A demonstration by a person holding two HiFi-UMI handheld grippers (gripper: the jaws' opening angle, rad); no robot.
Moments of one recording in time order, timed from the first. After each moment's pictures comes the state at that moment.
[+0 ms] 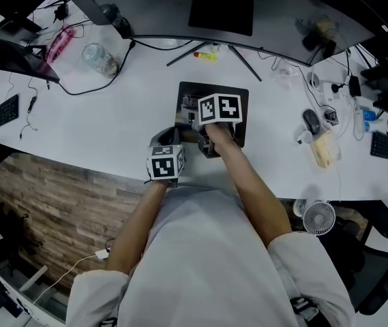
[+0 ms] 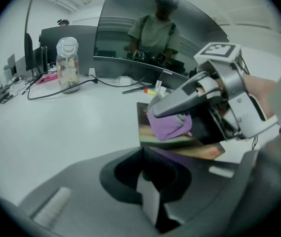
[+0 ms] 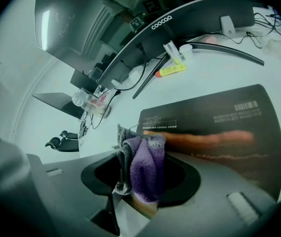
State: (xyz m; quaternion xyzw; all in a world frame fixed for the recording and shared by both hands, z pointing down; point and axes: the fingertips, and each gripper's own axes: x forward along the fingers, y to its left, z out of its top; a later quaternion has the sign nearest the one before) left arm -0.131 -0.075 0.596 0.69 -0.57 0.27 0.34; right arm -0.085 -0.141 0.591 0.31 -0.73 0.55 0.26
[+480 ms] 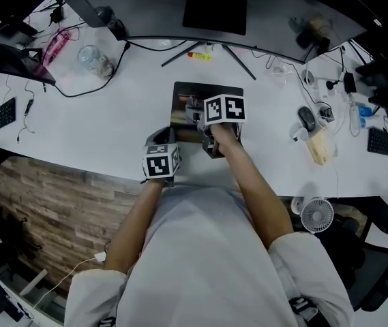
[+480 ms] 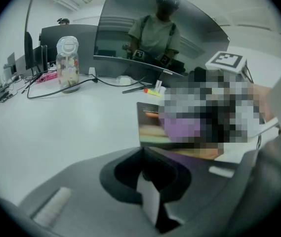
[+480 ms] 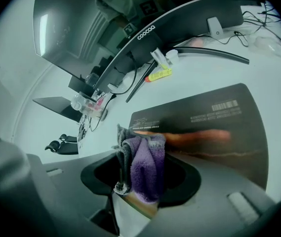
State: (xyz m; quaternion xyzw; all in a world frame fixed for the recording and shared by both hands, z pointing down) left arm -0.130 -0.075 0.596 0.69 -0.57 0.27 0.35; right arm -0.055 -0.139 0.593 0.32 -0.72 0.56 0.25
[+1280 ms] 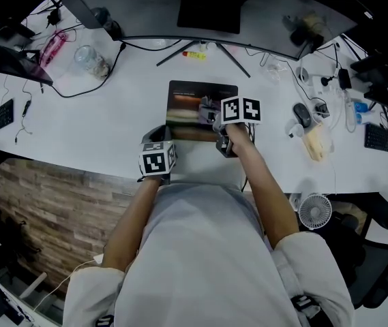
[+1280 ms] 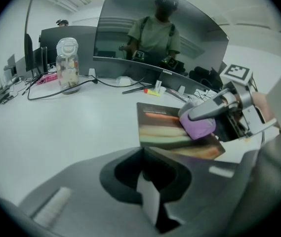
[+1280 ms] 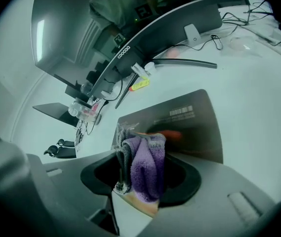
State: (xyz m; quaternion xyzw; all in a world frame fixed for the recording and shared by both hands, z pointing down) left arm -0.130 -0.074 0.595 0.69 -0.58 0.27 0.34; right arm 0.005 -0.136 0.594 0.35 -0.71 0.57 0.23
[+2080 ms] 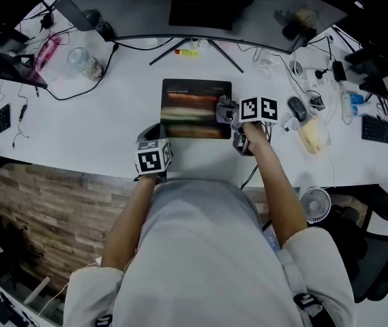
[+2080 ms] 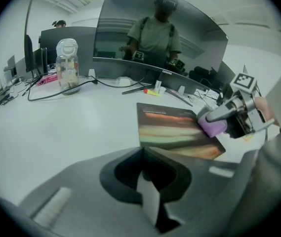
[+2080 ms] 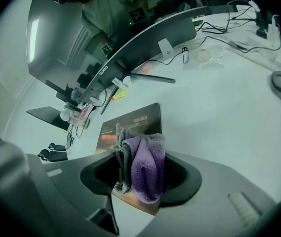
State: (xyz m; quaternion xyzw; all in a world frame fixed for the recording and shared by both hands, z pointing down) left arm -0.129 -0.074 0.595 0.69 -0.58 0.27 0.34; right arm 0.086 -0.131 0.596 0.40 -0.68 0.56 0.24
